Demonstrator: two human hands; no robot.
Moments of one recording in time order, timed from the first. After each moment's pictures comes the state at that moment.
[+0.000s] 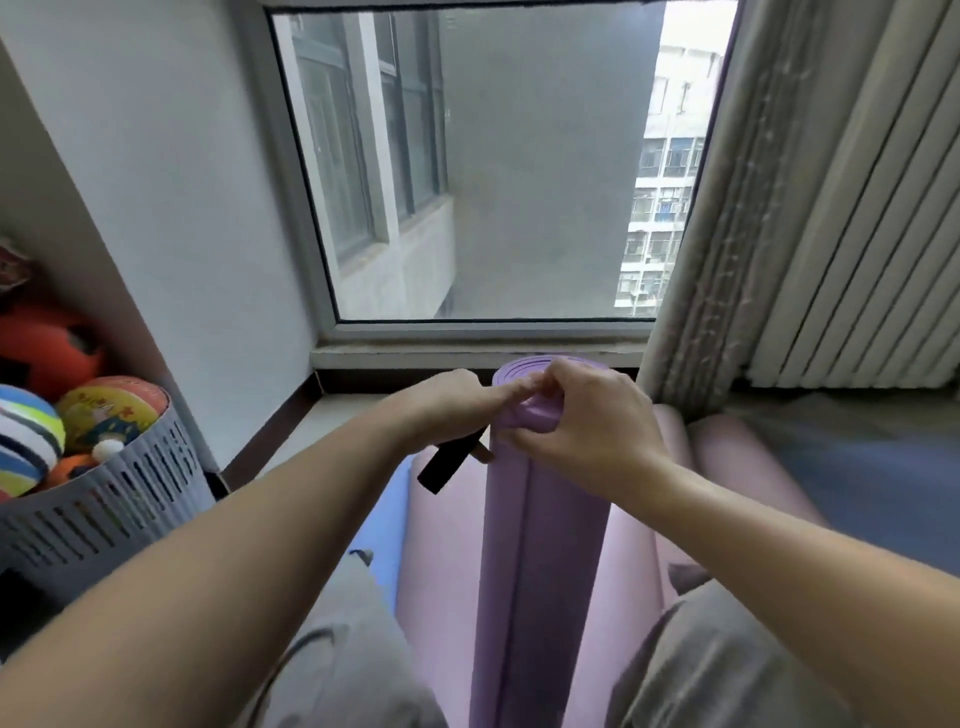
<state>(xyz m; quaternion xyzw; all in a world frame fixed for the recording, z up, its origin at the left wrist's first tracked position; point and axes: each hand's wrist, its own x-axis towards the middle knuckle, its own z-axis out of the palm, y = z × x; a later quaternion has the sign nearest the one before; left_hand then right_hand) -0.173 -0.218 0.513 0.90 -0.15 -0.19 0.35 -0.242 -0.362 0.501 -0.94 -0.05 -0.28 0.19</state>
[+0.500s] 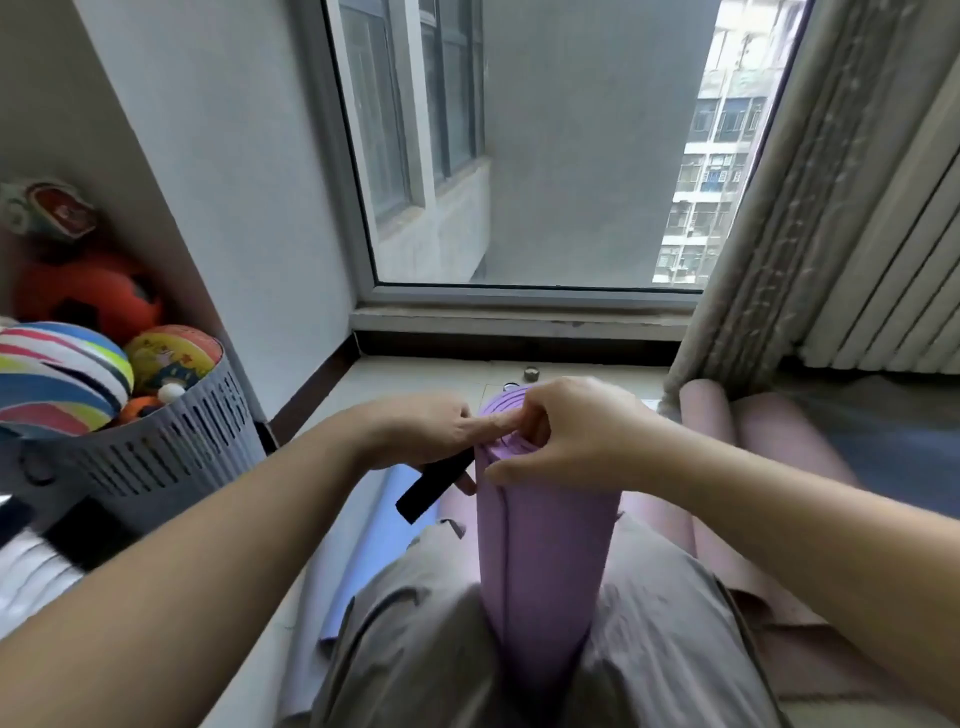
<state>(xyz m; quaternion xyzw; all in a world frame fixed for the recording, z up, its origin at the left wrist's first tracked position) -0.214 -0.156 0.488 0.88 -0.16 -0.30 0.32 -0.269 -0.313 0.505 -0.98 -0.12 -0.01 0.15</state>
